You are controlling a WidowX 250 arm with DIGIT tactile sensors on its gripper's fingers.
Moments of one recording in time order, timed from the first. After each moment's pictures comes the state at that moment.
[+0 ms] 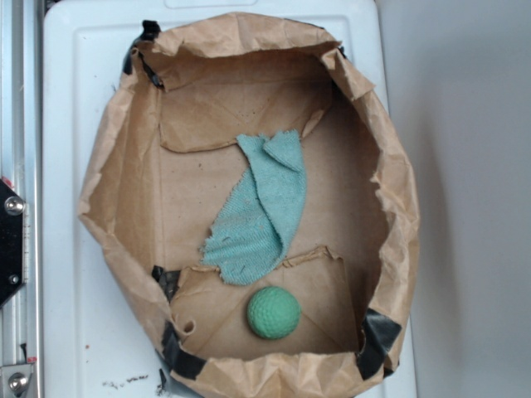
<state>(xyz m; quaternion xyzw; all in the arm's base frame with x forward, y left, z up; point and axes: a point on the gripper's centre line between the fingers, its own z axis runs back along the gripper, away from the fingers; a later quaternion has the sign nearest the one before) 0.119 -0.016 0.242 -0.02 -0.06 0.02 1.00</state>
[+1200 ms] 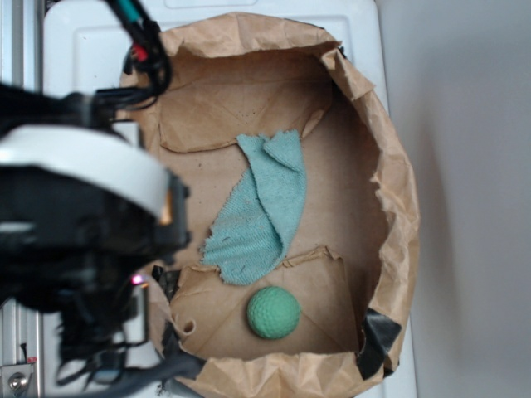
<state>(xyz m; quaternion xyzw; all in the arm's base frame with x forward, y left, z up) 0.230 0.002 0.194 0.00 -0.15 0.01 0.99</state>
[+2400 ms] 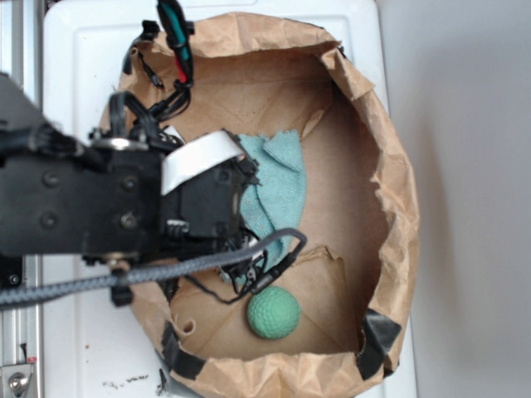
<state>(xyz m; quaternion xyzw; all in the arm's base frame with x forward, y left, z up) 0.261 0.025 0.113 0.01 -0.19 0.30 0.93</state>
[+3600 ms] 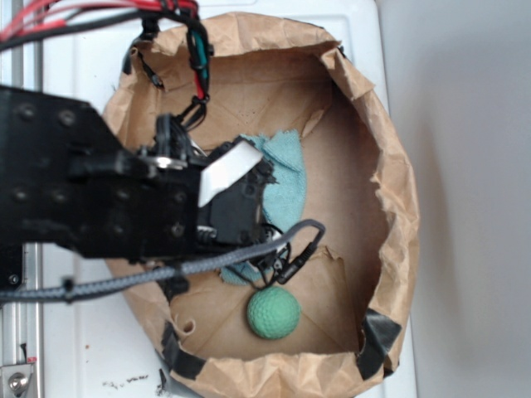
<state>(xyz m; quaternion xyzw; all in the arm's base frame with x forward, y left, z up) 0.279 0.017 0.080 -0.01 -0.21 0.34 0.92</state>
